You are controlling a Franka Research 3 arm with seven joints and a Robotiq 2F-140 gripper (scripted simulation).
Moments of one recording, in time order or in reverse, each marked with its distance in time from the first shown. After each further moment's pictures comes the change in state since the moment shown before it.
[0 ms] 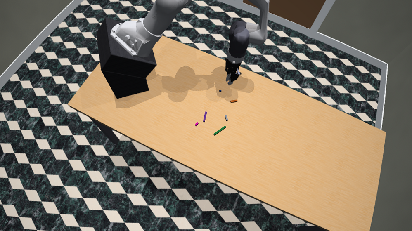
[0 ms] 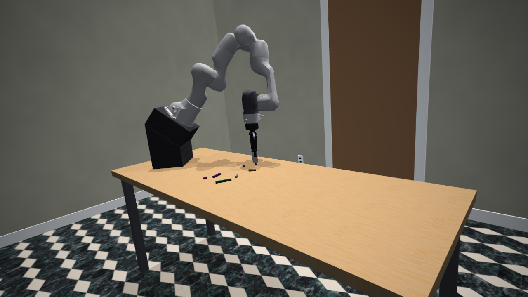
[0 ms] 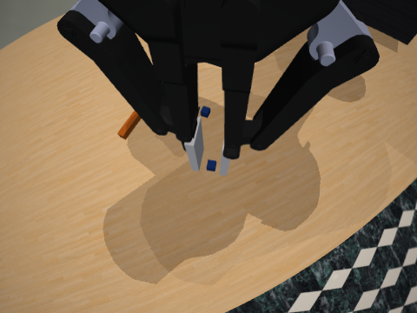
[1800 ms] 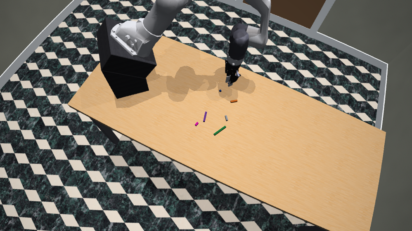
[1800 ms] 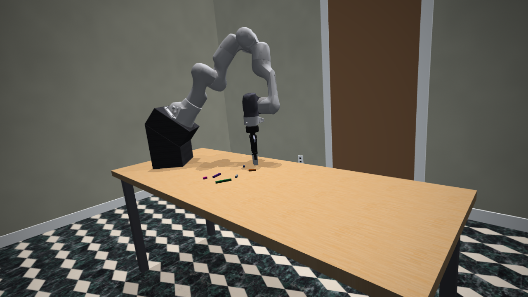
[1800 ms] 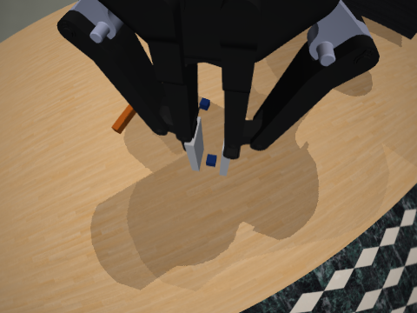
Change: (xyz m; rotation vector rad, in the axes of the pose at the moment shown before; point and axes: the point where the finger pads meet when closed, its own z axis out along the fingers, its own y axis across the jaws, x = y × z) arm 0.000 0.000 0.017 0.000 0.000 0.003
